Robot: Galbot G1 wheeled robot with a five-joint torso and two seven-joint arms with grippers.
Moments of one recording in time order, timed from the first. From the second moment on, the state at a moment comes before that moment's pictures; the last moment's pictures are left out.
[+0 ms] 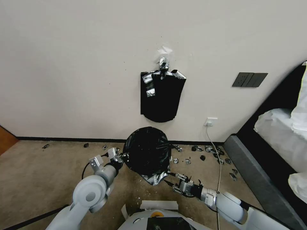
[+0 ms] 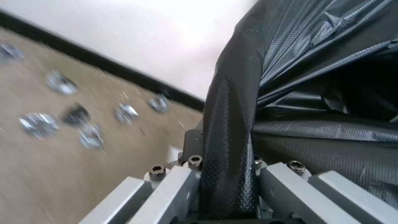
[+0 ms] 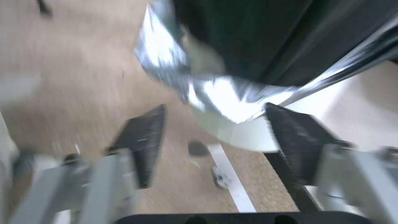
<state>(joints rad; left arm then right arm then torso) 1.42 -0.95 -0.39 -2.31 -1.23 0.34 -0.68 -1.63 0.57 0.18 2.10 0.05 0.29 -0.13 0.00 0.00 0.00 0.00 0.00</state>
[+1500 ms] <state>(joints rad) 1.40 -1.09 -0.02 -2.22 -0.56 0.19 -0.58 -0.70 0.87 -0.46 2.28 1.26 -0.69 0.90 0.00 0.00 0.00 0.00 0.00</state>
